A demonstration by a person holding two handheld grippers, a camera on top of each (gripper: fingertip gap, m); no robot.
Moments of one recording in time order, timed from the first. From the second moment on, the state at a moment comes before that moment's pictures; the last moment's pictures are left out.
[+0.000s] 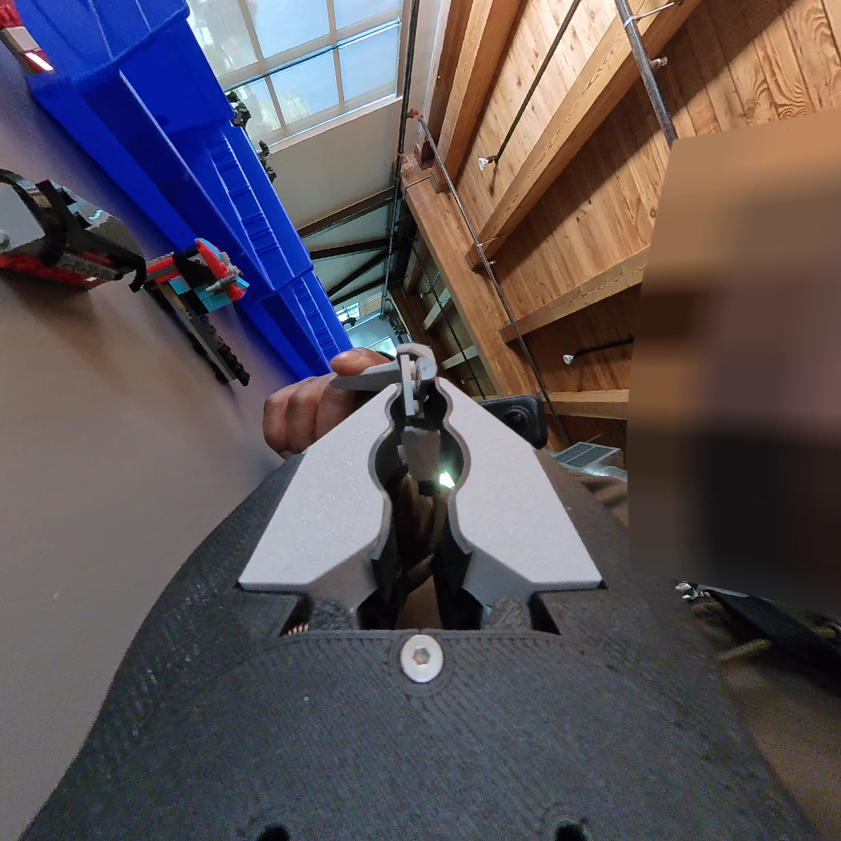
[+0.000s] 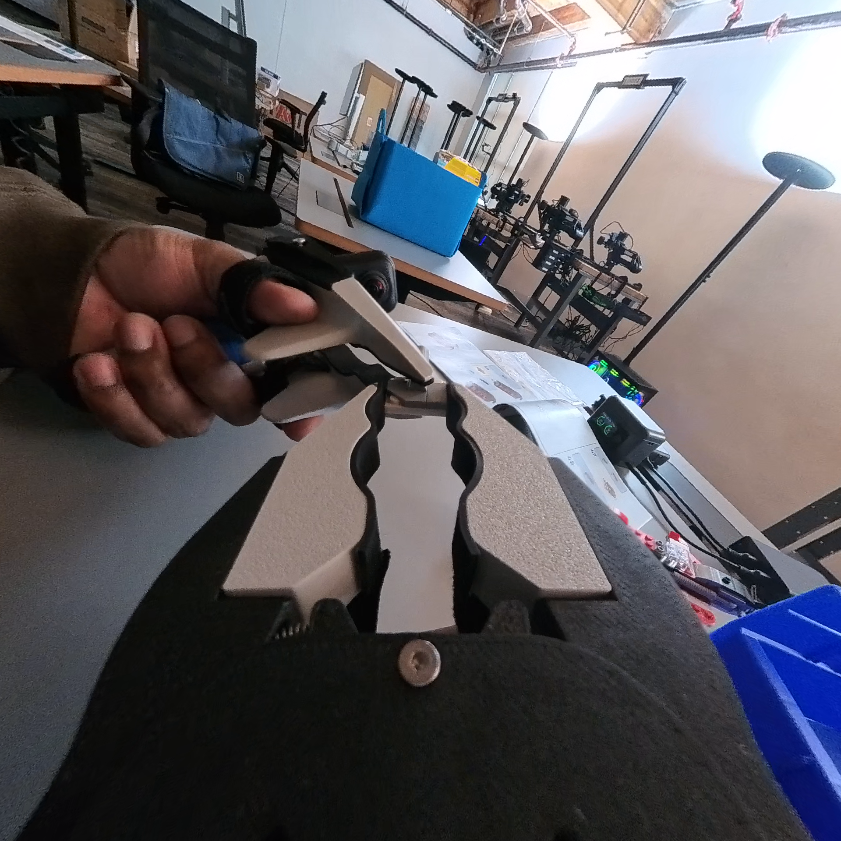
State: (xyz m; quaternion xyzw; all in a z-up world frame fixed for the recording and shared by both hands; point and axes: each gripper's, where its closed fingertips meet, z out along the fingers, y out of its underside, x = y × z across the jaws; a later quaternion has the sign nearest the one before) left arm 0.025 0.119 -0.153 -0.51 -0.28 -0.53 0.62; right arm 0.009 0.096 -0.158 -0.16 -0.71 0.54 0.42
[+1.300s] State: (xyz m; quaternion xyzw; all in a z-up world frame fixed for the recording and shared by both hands) left arm 0.028 0.115 -0.137 -0.48 -0.24 -0.51 0.67; right arm 0.019 0.096 -0.138 -0.14 -0.67 0.57 0.45
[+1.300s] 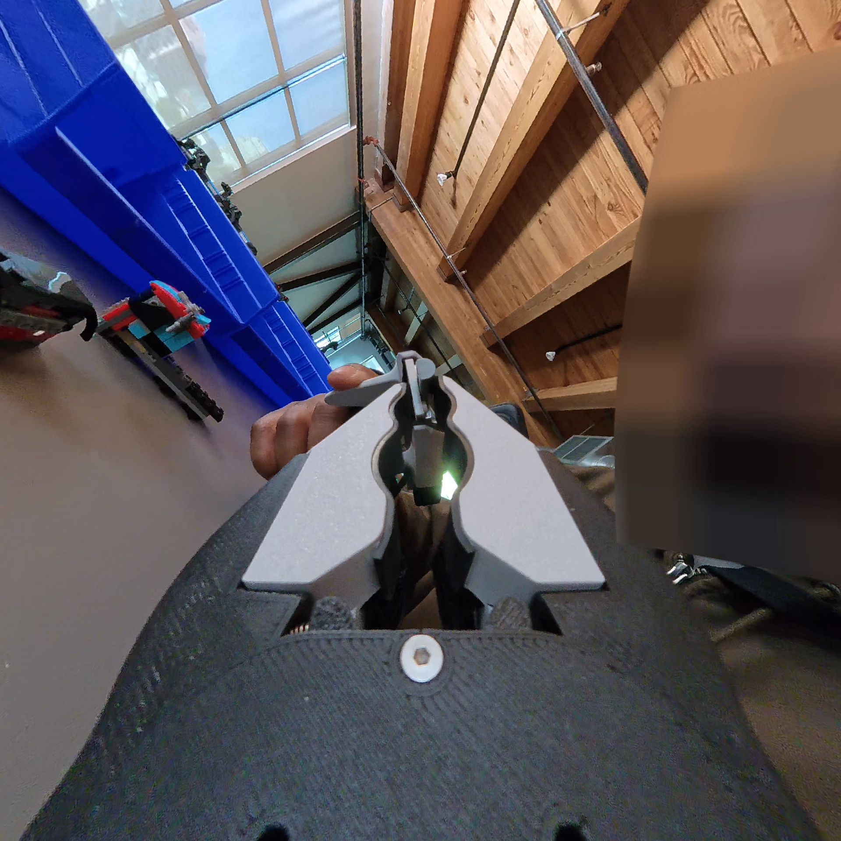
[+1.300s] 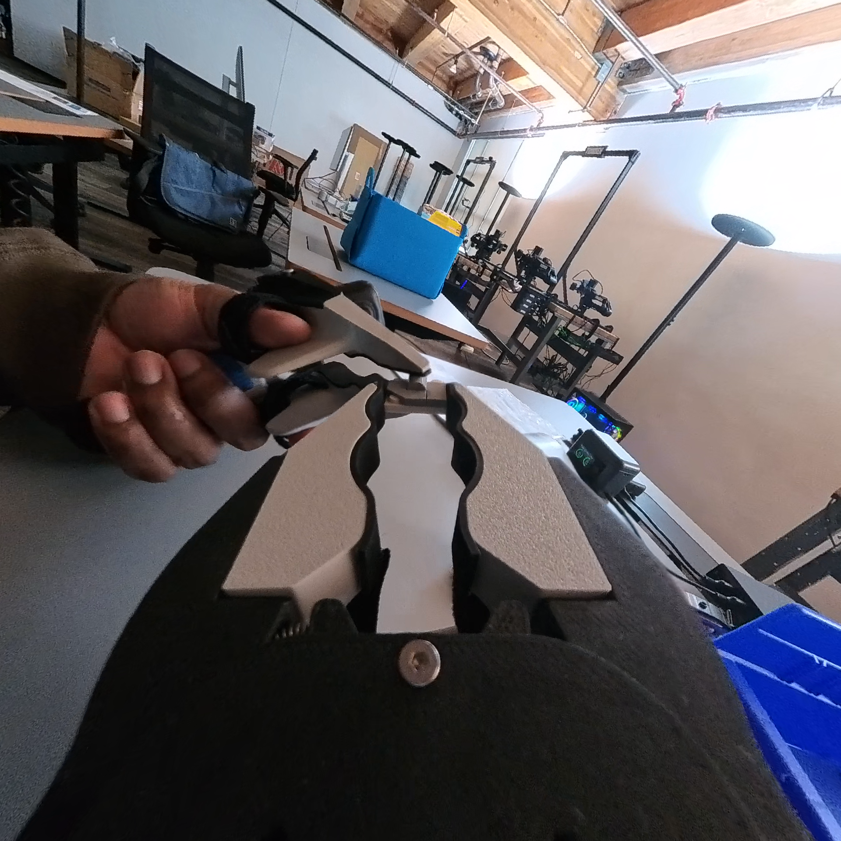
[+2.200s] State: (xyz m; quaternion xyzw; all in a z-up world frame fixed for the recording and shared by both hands) left arm 0.043 0.103 -0.126 -0.59 -0.08 -0.33 0.73; right arm 0.034 0.098 -0.121 -0.12 -0.64 0.64 0.41
